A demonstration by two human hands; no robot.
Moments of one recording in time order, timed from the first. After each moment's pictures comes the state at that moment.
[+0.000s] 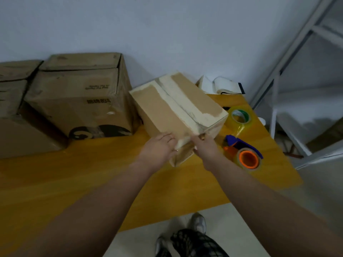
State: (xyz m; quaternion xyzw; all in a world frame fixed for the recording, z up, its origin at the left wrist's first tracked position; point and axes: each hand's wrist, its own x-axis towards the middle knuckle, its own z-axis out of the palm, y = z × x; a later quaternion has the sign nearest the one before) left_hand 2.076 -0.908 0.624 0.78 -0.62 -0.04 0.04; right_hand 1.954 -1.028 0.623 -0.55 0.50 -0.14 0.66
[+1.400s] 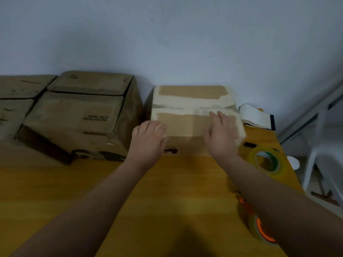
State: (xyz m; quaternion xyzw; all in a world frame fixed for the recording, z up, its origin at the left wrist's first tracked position) left_hand 2.168 -0.990 0.660 0.89 -0.43 0.07 0.10; right_hand 2.061 -1.178 0.642 -0.90 0.33 -0.17 0.21
